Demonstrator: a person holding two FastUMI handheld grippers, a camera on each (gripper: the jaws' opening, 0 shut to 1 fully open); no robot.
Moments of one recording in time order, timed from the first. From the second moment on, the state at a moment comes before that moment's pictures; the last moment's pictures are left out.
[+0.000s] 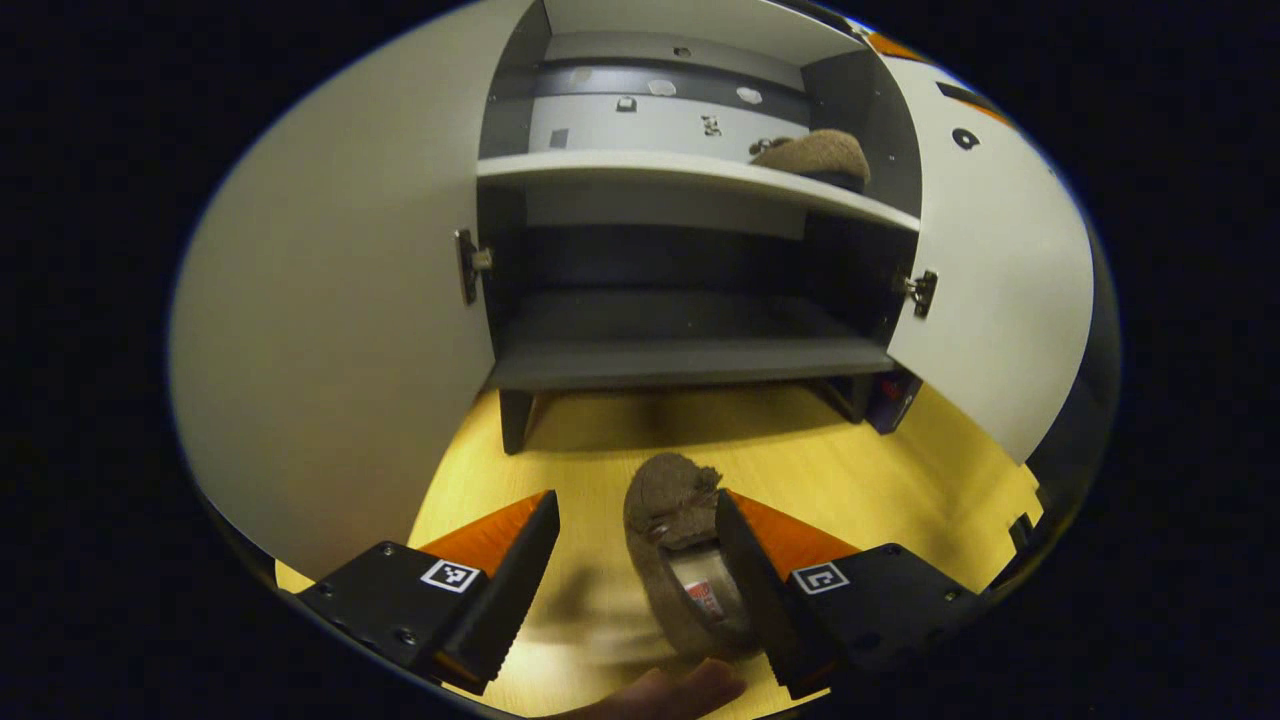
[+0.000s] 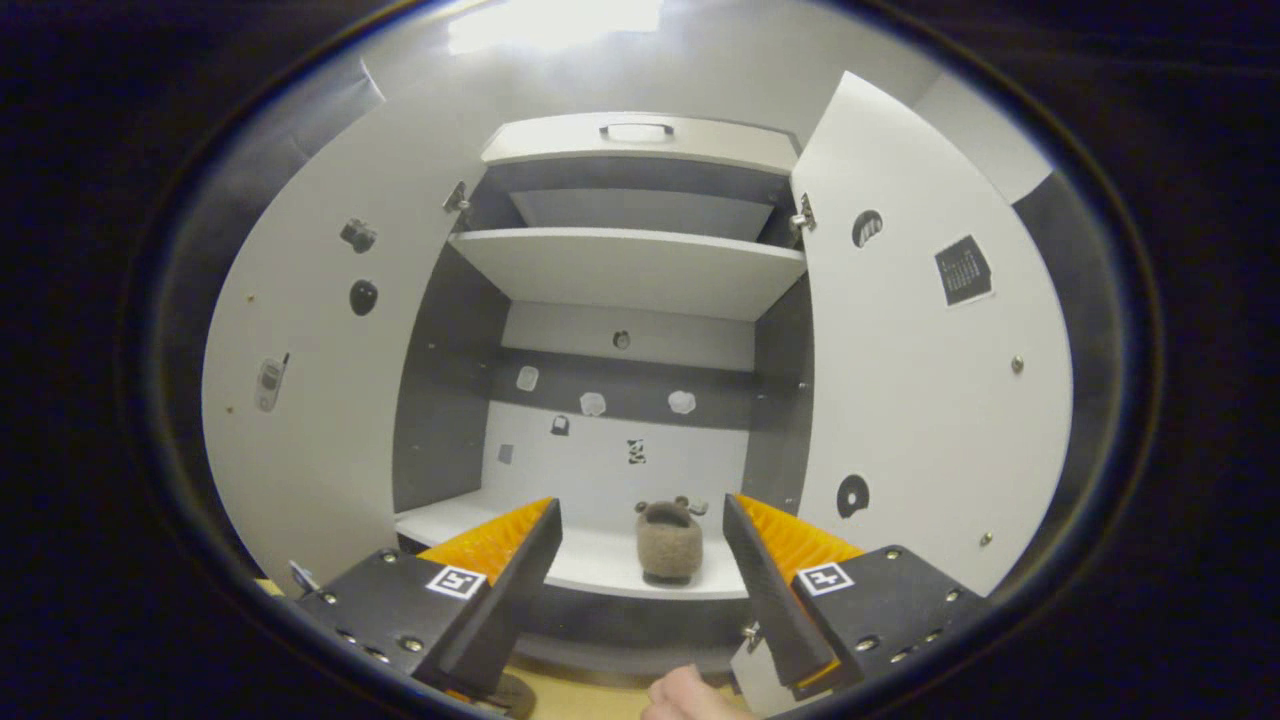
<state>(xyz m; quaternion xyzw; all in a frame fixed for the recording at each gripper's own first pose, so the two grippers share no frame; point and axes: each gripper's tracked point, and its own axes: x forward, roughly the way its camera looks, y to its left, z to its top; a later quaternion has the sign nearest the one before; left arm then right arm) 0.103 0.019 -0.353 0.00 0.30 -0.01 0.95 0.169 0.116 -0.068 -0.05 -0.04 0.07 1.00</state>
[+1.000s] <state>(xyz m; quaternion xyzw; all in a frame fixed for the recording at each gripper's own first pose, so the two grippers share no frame) 0.094 0.017 -0.391 -0.01 0.38 -0.01 0.93 0.117 0.045 -0.159 0.03 0.05 0.01 1.00</state>
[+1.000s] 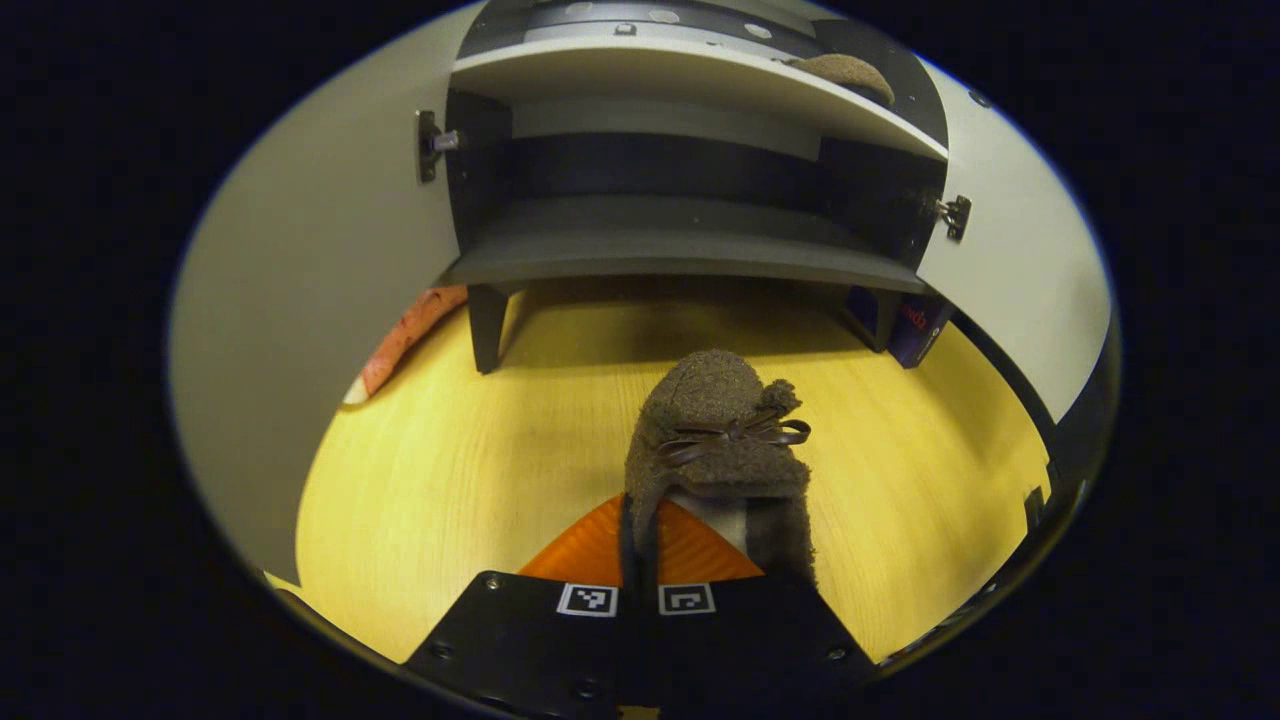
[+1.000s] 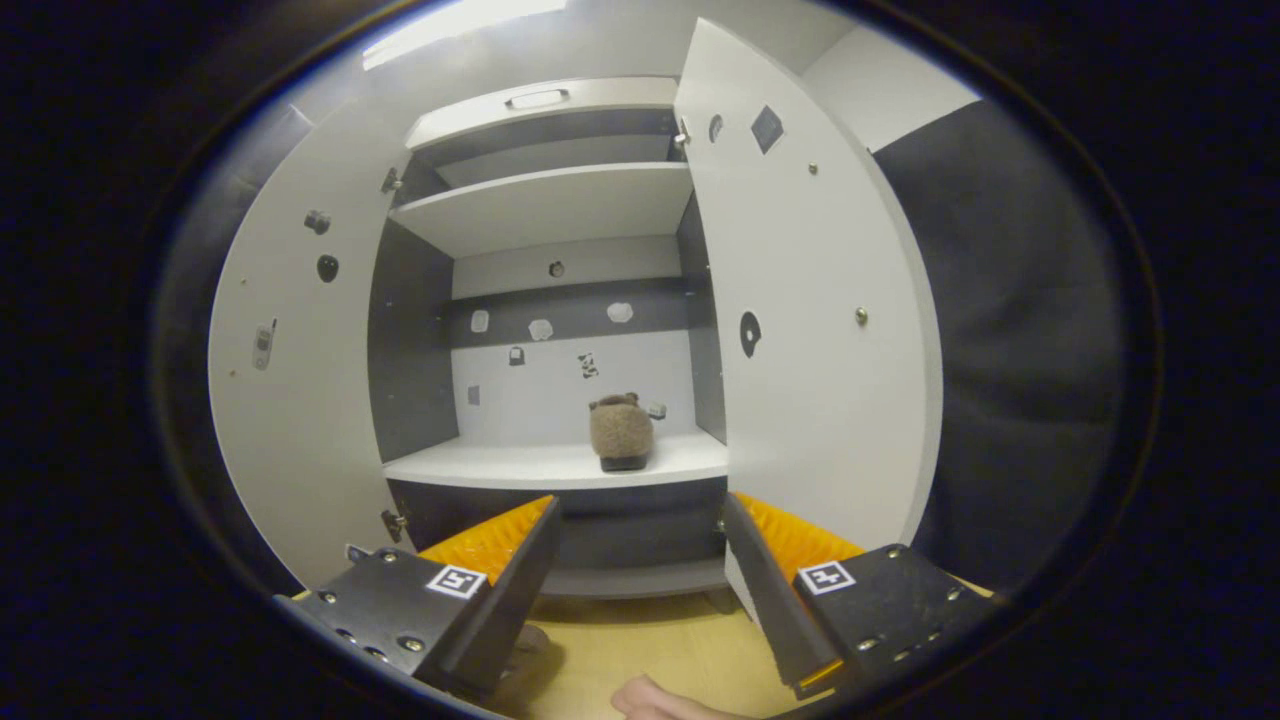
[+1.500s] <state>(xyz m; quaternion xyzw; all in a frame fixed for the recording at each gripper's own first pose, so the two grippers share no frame) 0.118 -0.003 -0.249 -0.02 0.21 -0.03 0.98 0.093 0.063 -0.158 0.01 0.04 0.05 1.00</state>
